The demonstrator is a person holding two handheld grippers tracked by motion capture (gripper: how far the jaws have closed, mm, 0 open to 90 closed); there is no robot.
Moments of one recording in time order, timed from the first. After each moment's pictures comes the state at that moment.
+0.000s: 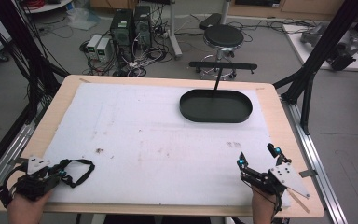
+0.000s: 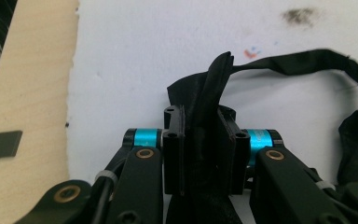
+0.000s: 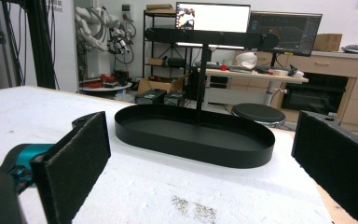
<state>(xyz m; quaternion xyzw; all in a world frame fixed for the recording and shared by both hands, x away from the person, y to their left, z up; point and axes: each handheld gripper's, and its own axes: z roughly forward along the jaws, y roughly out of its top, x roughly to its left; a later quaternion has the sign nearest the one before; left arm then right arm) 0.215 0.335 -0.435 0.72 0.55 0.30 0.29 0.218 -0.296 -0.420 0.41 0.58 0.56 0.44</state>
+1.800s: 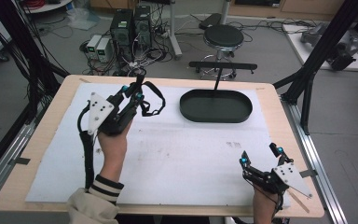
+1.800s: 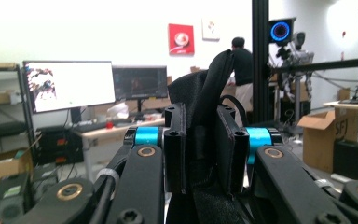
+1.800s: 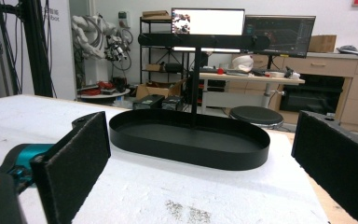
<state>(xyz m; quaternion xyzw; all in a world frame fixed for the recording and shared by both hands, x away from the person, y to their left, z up) 0.313 0.128 -0.300 0.55 0.28 0.41 0.67 0.221 -0.302 -0.424 0.41 0.56 0.57 0.44</state>
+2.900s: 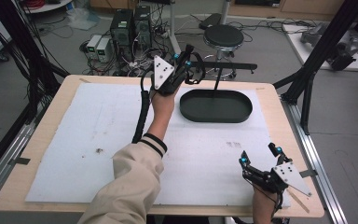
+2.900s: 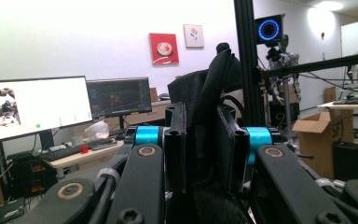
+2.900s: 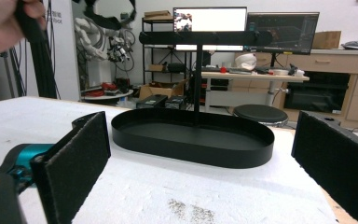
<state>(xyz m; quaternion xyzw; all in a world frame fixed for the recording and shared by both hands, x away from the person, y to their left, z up) 0.439 0.019 -0.295 0.56 0.24 0.41 0.68 0.225 -0.304 -0.428 0.42 0.56 0.58 0.43</state>
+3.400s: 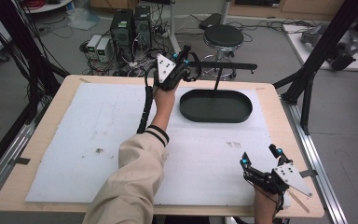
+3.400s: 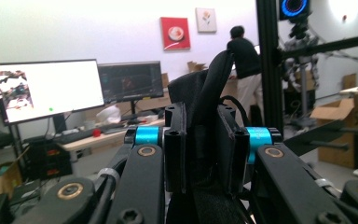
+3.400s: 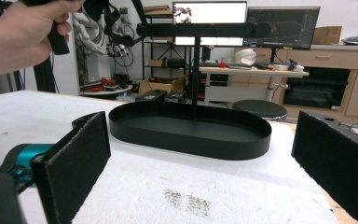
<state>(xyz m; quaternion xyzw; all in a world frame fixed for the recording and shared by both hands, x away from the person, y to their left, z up) 0.490 0.019 -0.327 0.57 0.27 0.42 0.65 0.224 -0.308 -0.433 0.42 0.56 0.57 0.43</state>
